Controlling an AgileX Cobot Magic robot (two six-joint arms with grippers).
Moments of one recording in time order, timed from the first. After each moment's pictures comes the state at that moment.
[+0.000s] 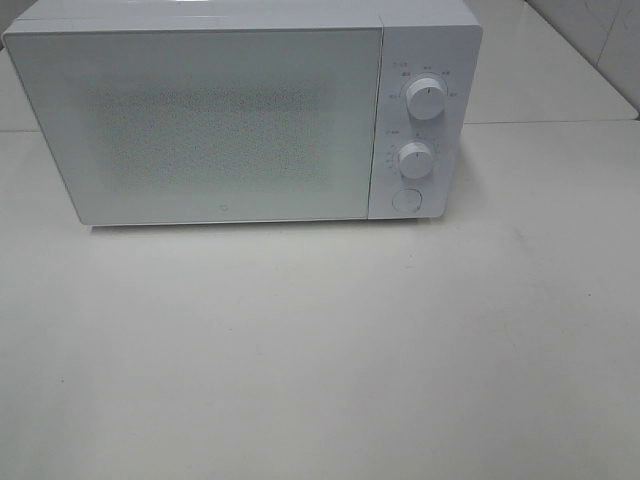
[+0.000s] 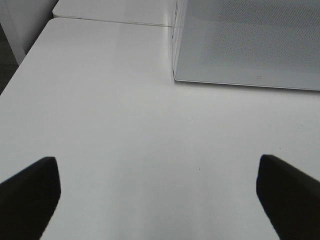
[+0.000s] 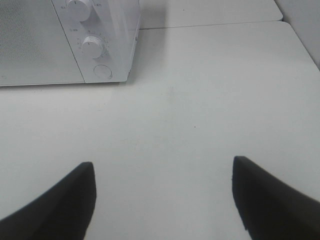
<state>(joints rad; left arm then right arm) 0.04 -0.01 -0.51 -0.07 1.07 -0.01 0.13 0.00 -0.50 -0.05 0.97 0.09</state>
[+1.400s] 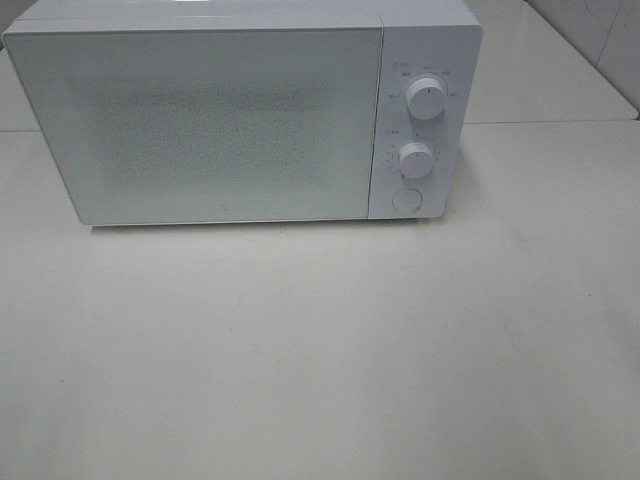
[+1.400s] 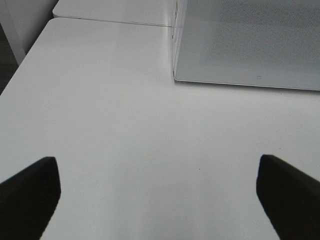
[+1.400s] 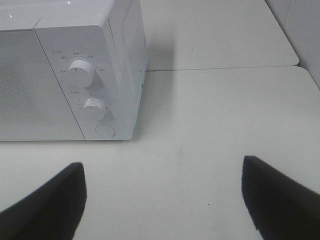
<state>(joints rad) 0.04 -0.01 -0.51 -0.07 1.07 -0.01 0.13 0.54 -0.54 -0.05 0.44 0.08</state>
